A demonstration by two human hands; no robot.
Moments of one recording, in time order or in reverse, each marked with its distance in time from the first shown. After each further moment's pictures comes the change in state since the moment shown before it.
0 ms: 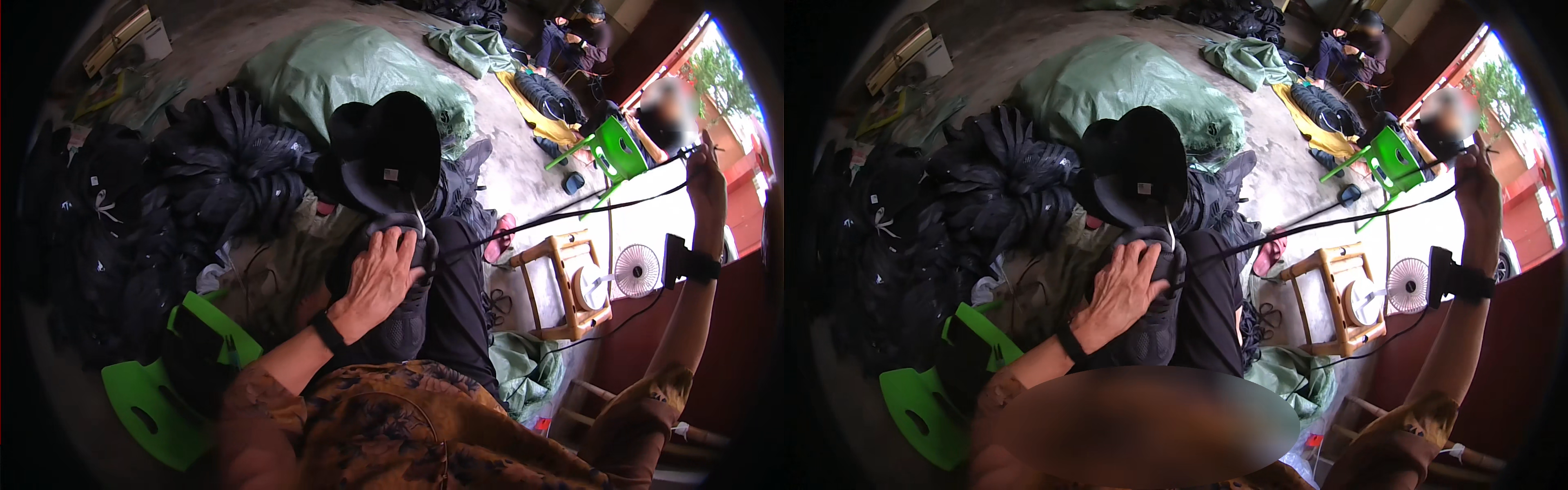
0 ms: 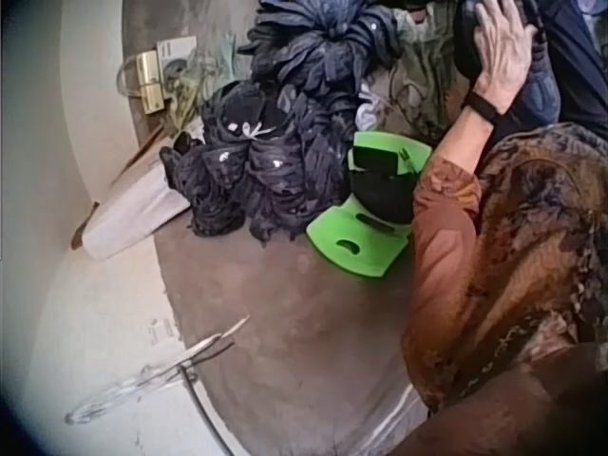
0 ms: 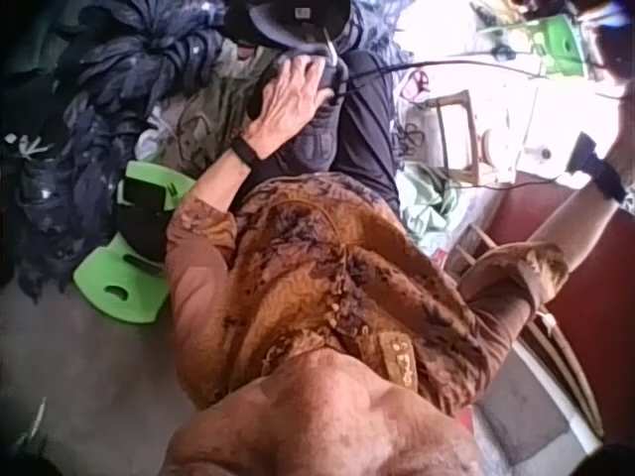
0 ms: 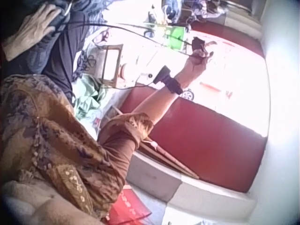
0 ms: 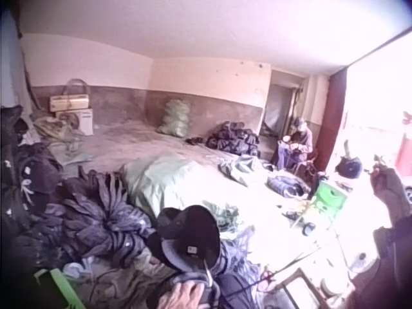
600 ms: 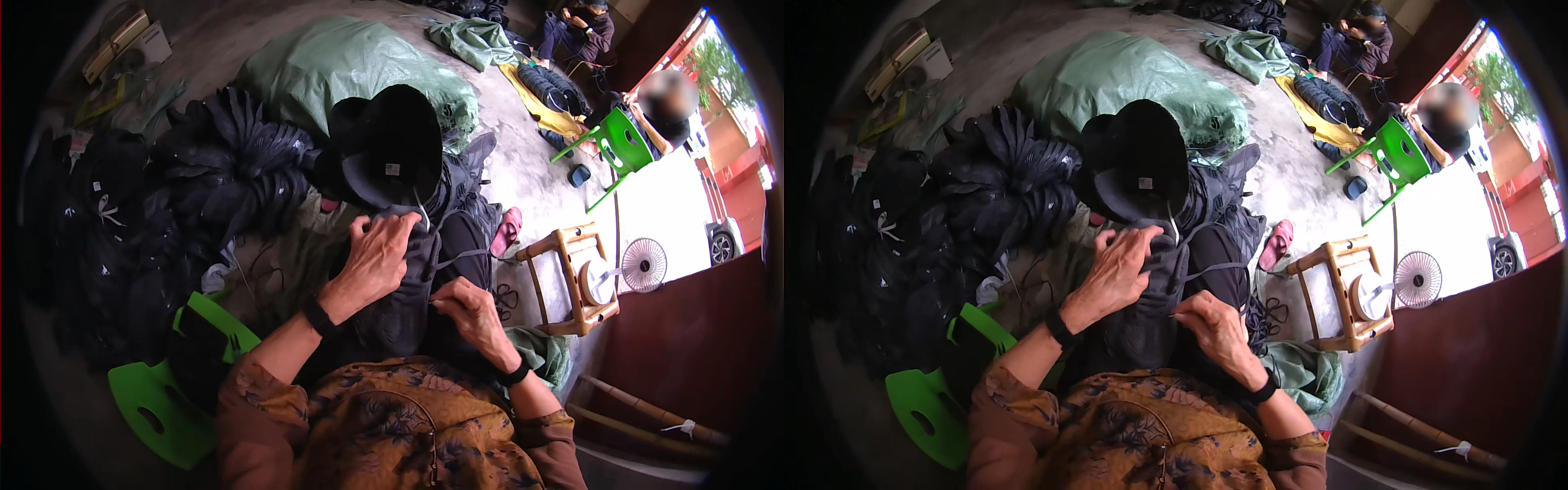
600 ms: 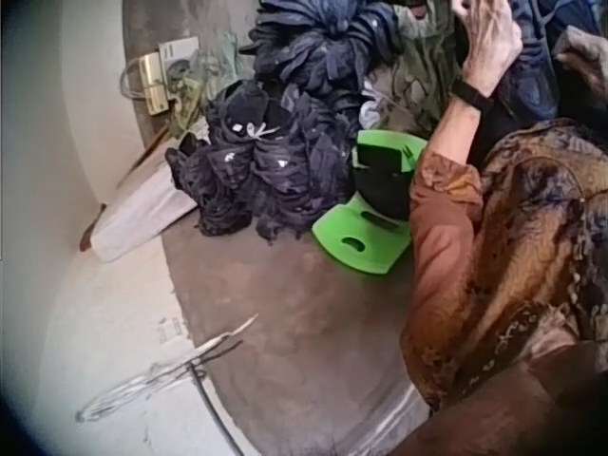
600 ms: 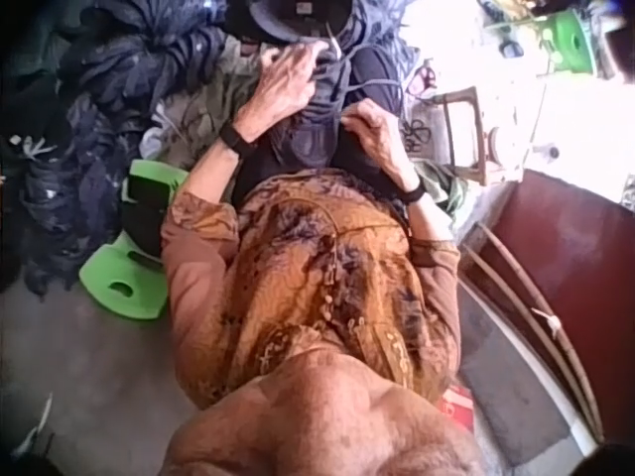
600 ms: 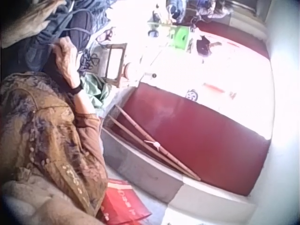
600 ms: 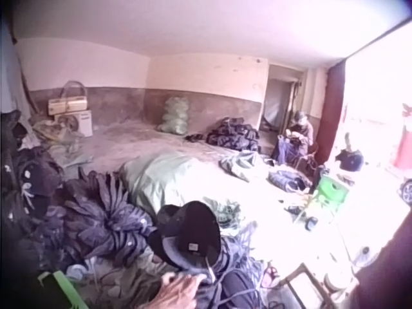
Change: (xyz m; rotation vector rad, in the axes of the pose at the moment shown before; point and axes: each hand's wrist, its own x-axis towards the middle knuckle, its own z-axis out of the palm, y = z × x) left_hand 0.014 -0.023 -0.007 -0.055 -0.038 0.013; right_hand -0.238 0.367 0.128 -1.046 -0.449 0.061
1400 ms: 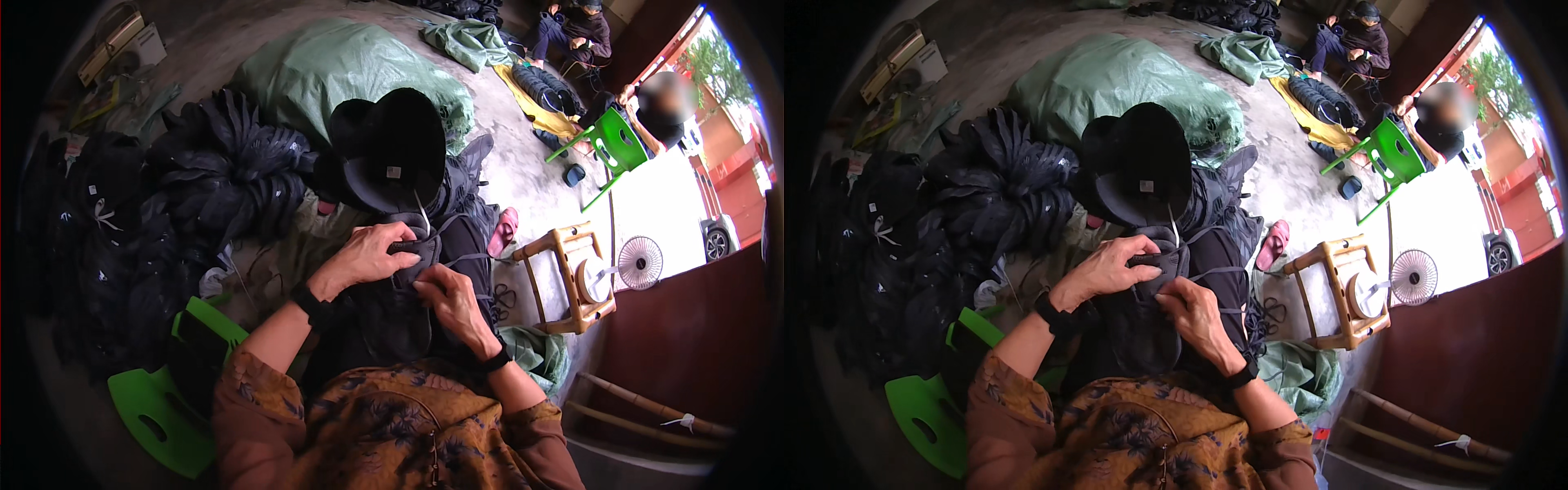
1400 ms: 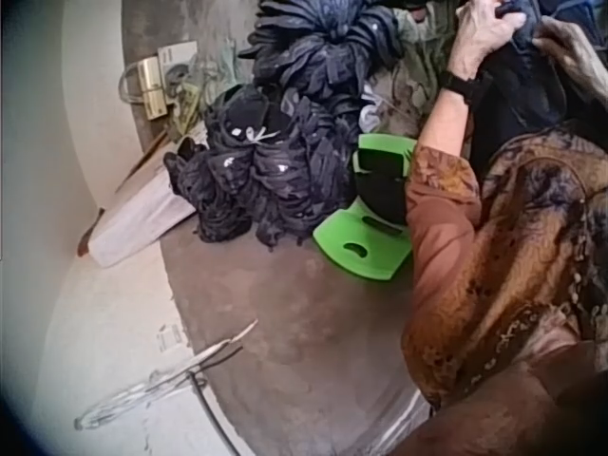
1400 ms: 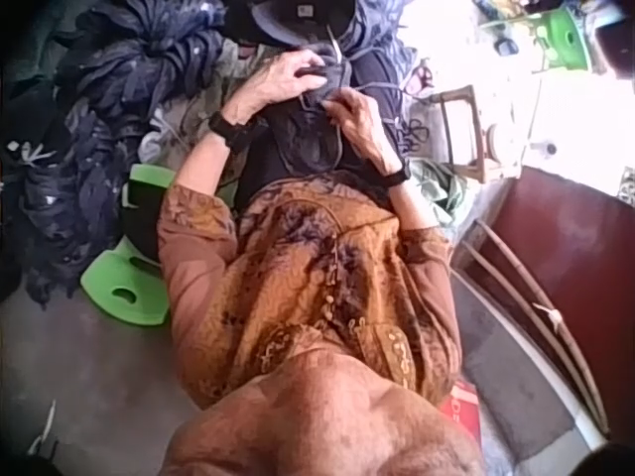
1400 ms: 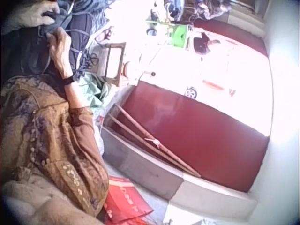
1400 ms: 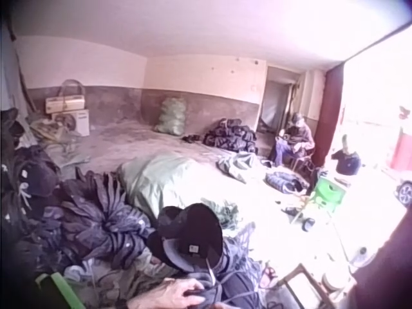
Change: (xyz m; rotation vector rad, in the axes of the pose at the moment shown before) left_hand 0.011 -0.034 -0.005 -0.458 -0.268 -0.142; right_hand 0.029 -0.008 0.031 0.018 0.074 0.233
